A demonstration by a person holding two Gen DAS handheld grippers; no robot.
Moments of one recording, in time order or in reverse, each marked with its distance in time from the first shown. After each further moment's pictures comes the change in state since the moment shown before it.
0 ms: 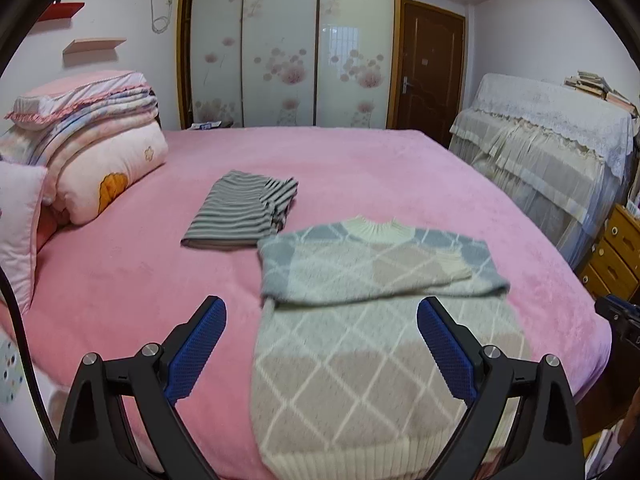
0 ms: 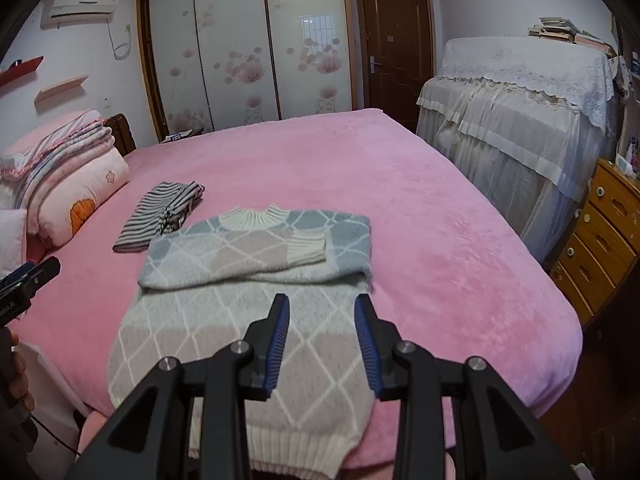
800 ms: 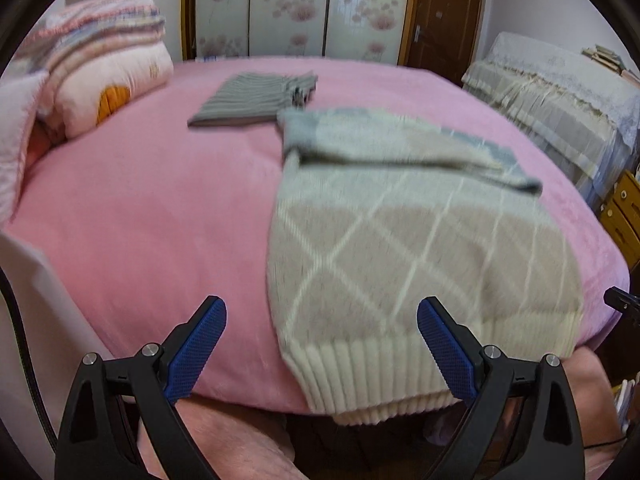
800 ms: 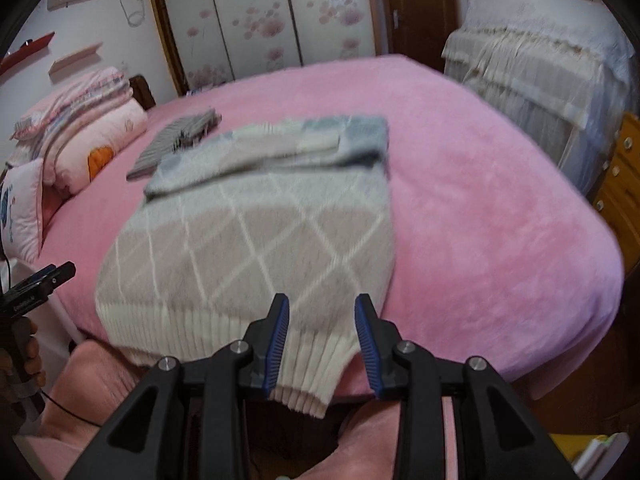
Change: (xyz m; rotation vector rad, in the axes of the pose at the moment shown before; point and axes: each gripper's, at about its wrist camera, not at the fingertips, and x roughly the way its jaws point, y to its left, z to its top) left arm 0.058 0.048 -0.150 -0.050 0.209 -0.009; right arm 0.055 -0.020 -0.119 -0.008 0.190 0.122
